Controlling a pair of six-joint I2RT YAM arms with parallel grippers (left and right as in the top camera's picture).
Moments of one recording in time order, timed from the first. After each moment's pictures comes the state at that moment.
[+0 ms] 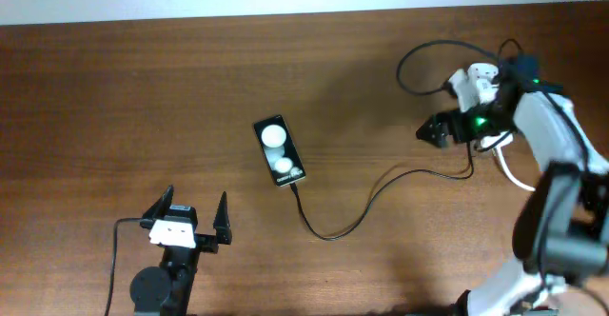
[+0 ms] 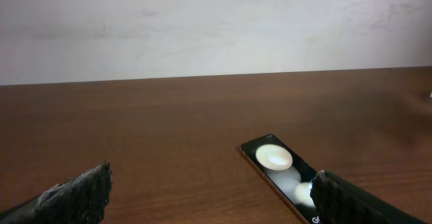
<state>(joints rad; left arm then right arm) -0.06 0.01 0.01 -0.07 0.09 0.00 -0.26 1.88 1.36 -0.87 -0.56 -0.52</state>
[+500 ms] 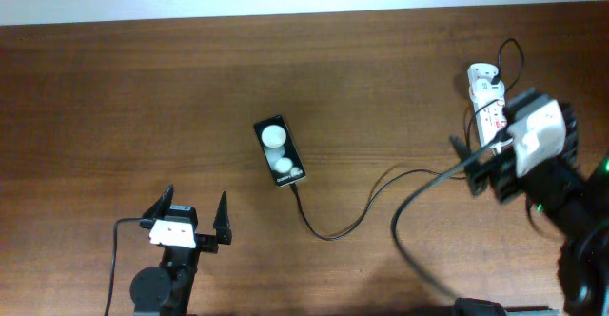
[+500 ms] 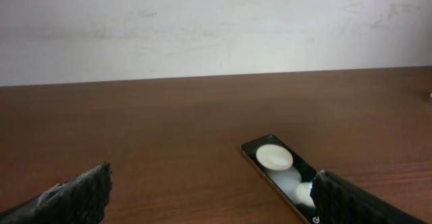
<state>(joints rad) -0.06 0.01 0.01 -0.07 0.09 0.00 -0.17 0.83 1.28 -0.86 -0.46 -0.53</state>
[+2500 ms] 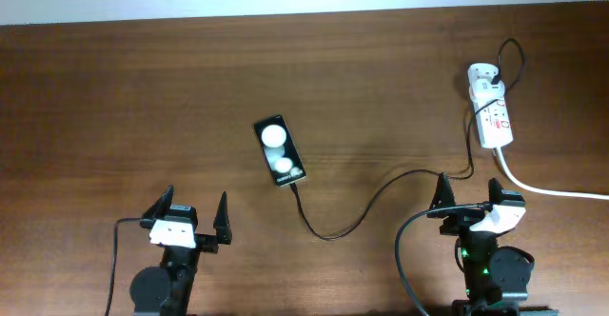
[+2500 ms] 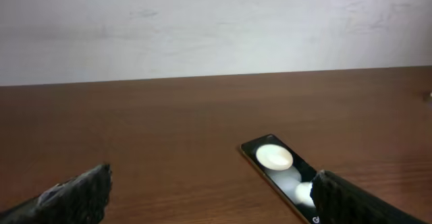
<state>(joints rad) -0.06 0.01 0.01 -0.07 0.09 0.00 -0.06 0.01 0.01 -0.07 0.01 0.19</state>
